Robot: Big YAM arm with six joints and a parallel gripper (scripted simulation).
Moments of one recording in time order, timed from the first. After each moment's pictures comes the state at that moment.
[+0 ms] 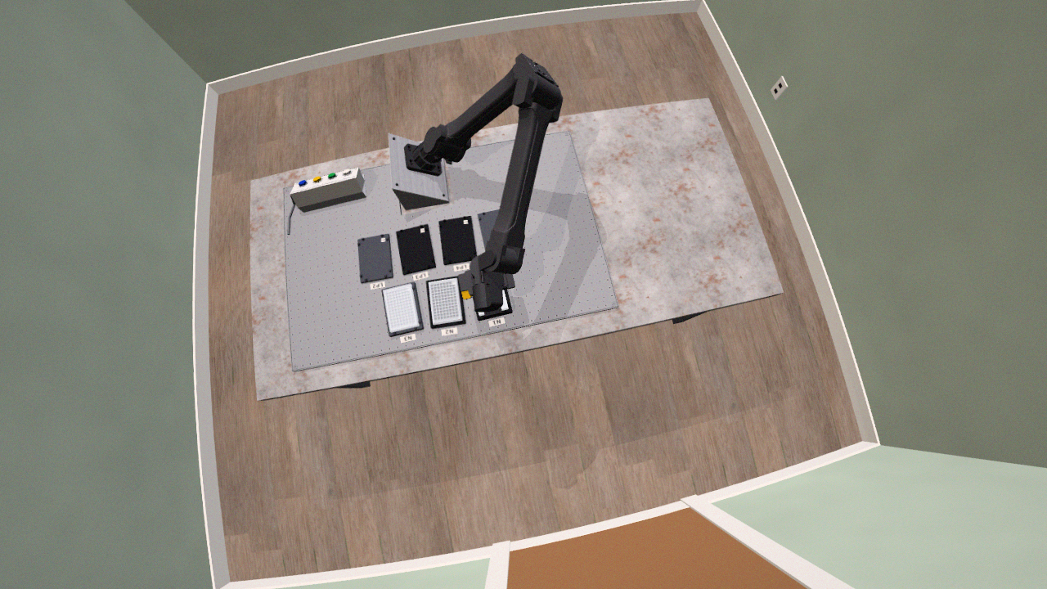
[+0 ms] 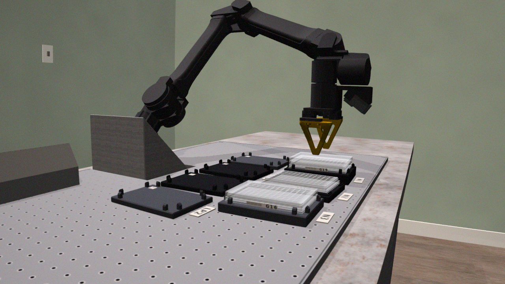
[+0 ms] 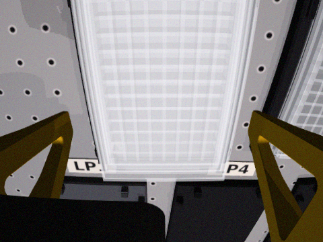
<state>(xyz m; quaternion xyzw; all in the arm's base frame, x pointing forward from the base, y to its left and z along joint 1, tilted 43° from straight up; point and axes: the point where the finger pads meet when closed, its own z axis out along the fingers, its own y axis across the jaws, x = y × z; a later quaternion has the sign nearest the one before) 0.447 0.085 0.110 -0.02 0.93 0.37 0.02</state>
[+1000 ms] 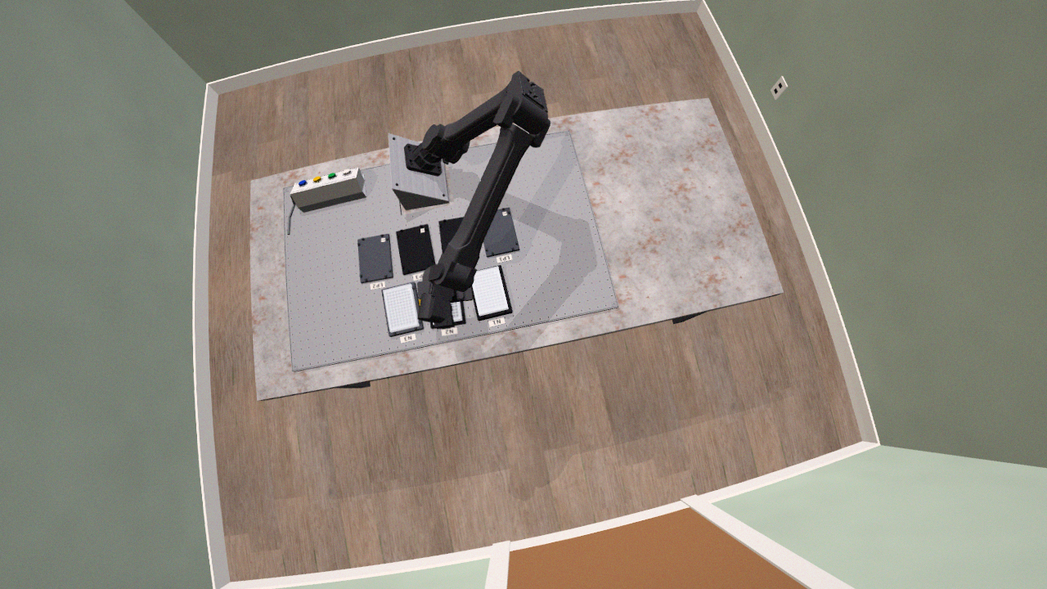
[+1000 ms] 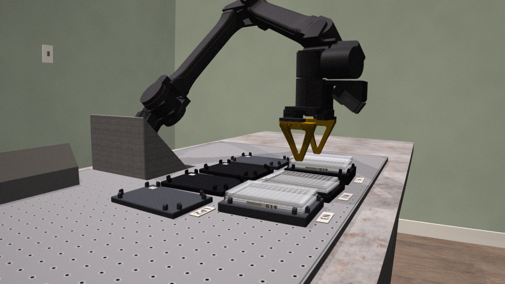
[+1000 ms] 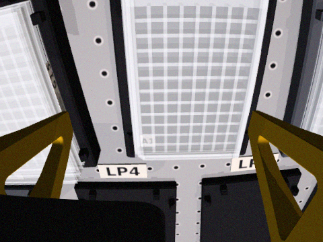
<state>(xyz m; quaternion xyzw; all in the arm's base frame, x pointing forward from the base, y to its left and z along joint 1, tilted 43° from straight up) 0.454 -0.001 0.037 0.03 0.93 0.36 0.01</state>
